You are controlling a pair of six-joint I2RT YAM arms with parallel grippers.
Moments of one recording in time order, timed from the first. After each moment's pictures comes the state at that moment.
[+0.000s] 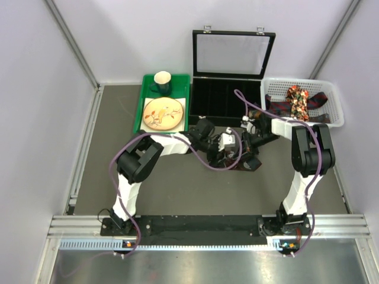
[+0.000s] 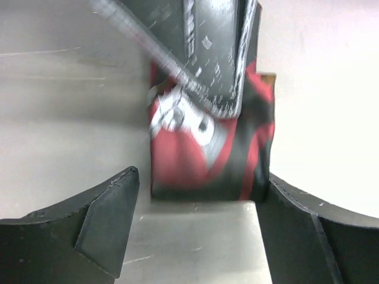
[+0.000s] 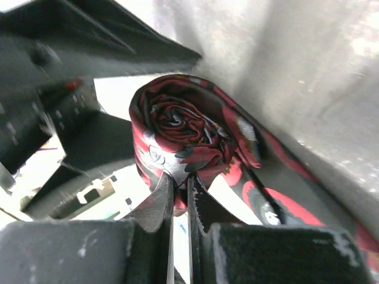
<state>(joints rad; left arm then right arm) -0.76 2.07 1.28 -0.03 0.70 0.50 0.12 1.90 1.13 -0.75 -0.88 0.03</state>
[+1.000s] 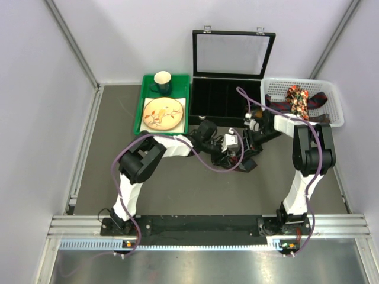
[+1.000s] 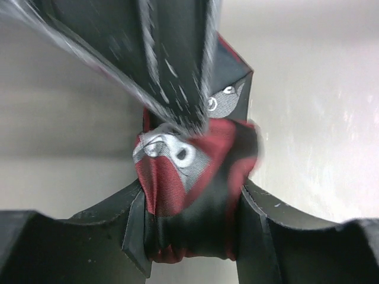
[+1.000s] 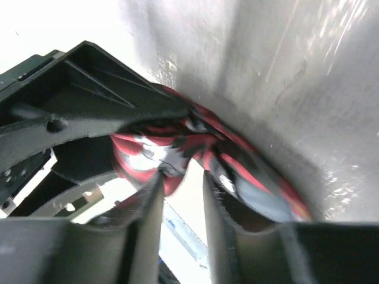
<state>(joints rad) -0.77 2.11 1.26 0.19 0.79 0.38 0.08 1.91 1.18 -0.83 -0.82 -0.02</state>
